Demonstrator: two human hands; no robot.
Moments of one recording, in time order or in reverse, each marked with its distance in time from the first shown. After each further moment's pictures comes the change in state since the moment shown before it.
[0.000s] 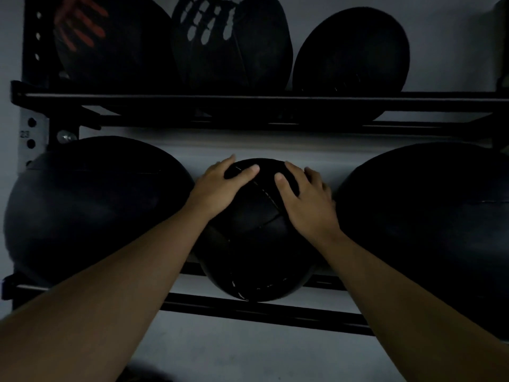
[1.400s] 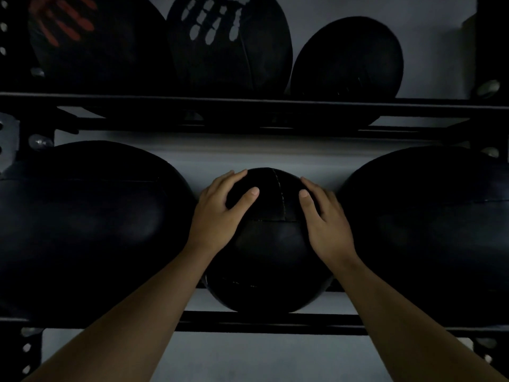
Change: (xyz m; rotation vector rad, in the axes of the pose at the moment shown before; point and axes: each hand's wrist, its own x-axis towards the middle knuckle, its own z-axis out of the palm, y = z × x) left_hand -0.010 -0.051 0.013 -0.104 0.049 0.312; right_hand -0.023 0.023 0.015 0.216 0.187 0.028
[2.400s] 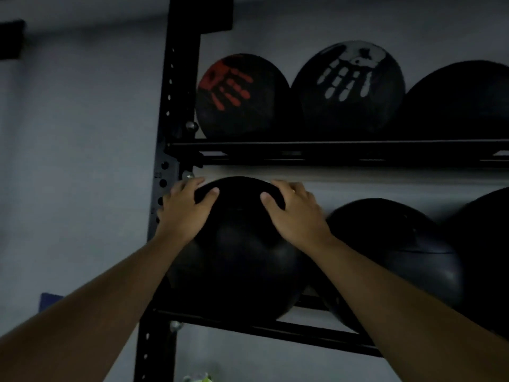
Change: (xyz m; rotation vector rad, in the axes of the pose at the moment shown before) left_hand -0.004 -0.044 -0.299 0.459 0.205 -0.300; right_hand -0.011 -0.235 0.167 -0.151 -0.281 -0.177
